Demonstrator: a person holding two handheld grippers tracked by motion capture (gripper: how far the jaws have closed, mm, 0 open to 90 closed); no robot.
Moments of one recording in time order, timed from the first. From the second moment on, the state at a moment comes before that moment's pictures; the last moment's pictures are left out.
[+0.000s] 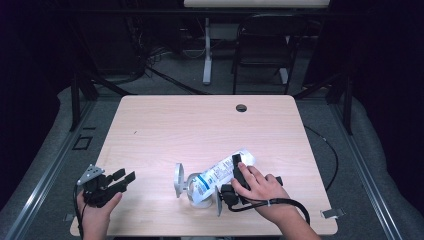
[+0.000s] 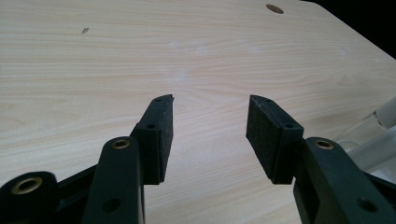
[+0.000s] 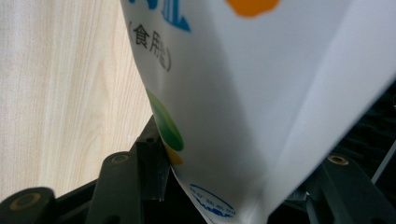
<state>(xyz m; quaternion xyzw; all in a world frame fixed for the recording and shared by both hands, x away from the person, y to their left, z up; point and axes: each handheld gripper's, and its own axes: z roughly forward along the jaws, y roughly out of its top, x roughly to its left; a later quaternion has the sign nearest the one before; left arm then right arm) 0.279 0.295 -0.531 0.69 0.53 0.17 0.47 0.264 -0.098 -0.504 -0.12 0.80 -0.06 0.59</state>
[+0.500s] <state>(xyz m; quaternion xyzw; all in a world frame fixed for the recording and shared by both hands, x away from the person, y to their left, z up) 0.279 0.295 -0.531 0.69 0.53 0.17 0.47 0.264 -0.097 -0.504 -0.12 0.80 -0.06 0.59</state>
